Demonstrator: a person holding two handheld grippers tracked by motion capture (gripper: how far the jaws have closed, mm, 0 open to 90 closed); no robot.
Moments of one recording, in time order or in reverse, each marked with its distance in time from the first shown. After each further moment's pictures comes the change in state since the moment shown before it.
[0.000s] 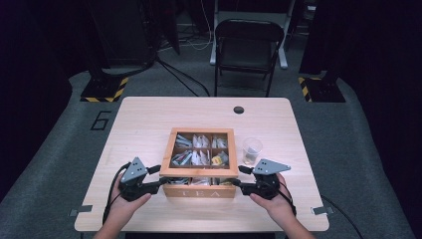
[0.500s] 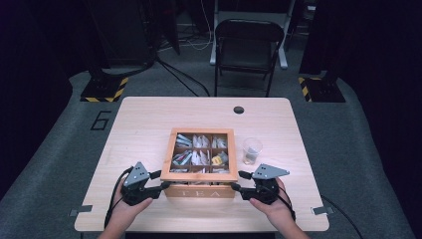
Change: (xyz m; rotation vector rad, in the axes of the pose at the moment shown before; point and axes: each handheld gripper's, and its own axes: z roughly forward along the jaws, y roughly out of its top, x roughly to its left) left arm -0.005 -0.012 0.005 0.029 -0.019 -0.015; right arm 0.004 -0.015 0.002 0.024 0.004 0.027
